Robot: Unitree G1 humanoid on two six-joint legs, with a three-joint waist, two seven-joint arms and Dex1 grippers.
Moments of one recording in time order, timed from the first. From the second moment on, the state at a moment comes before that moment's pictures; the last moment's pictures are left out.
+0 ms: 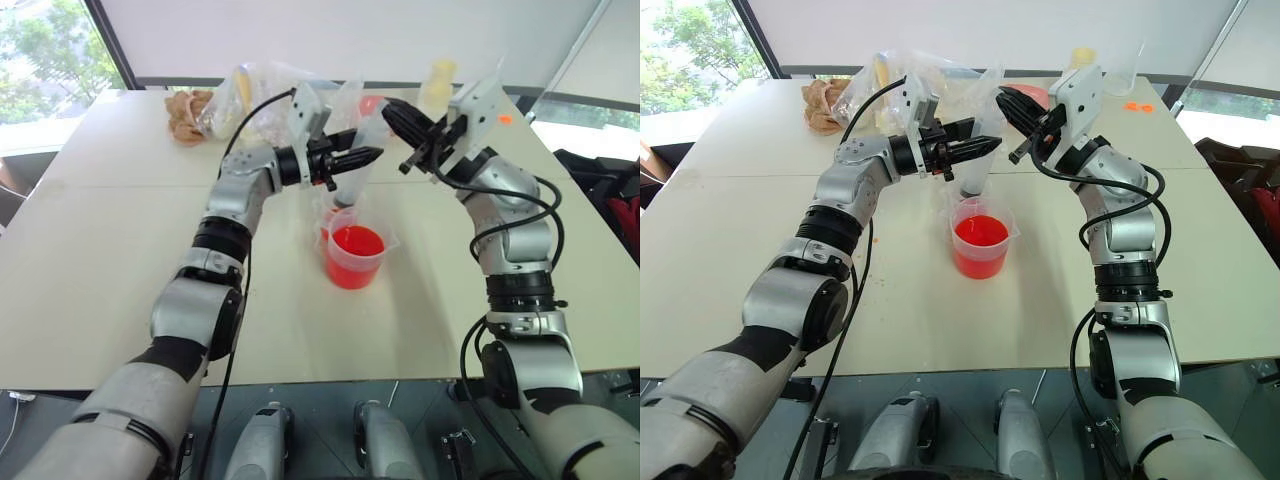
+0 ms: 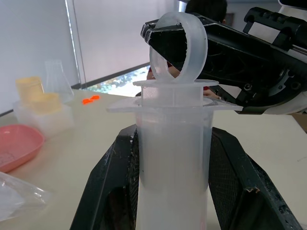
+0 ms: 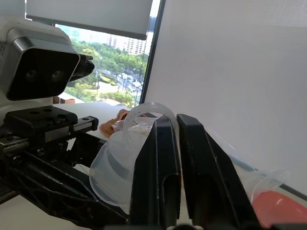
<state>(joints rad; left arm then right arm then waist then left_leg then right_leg) -1.21 0.15 0.04 0.86 -0.26 0.08 -1.04 -0.84 -0.36 -0.09 0.23 0.29 0.08 0.74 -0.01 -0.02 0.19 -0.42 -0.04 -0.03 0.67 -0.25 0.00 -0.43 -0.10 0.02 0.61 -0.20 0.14</state>
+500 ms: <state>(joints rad) -1.24 0.13 0.07 0.73 -0.31 0.15 -0.98 -0.55 -0.50 -0.18 -0.10 0.44 0.34 0.71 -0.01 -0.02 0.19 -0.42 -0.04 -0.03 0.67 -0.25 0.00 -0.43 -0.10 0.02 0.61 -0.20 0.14</state>
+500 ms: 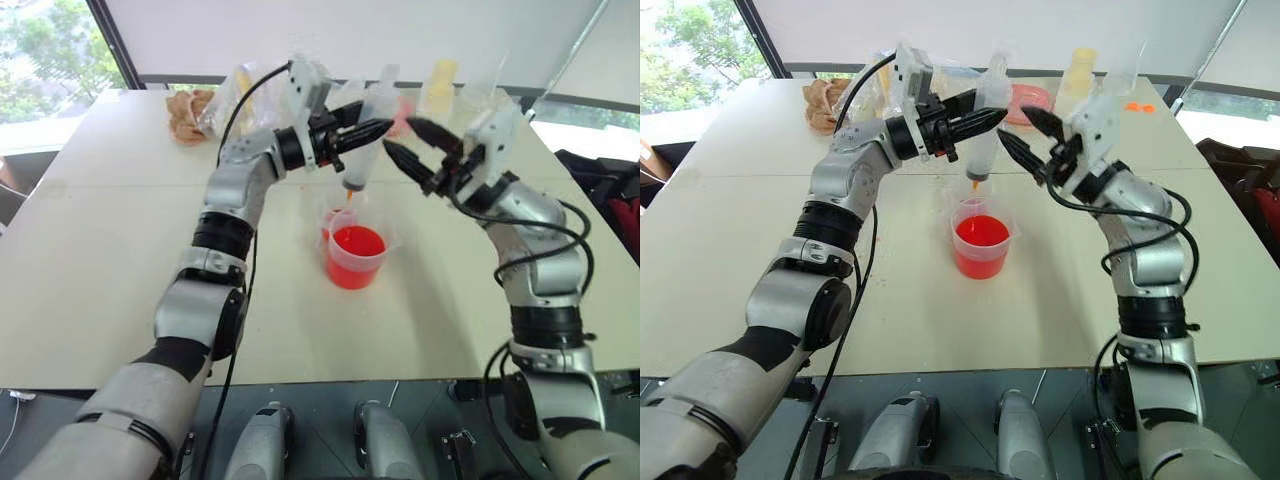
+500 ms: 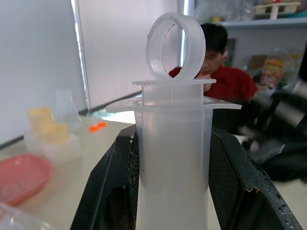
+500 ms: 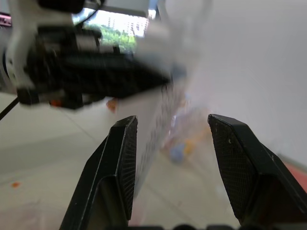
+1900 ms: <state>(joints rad) -1.12 0.12 0.68 0.36 -0.17 1.61 0.06 -0.41 -0.75 -0.06 -0.58 0.89 0.73 0.85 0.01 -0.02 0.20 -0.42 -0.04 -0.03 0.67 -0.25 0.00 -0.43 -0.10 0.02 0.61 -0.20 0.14</state>
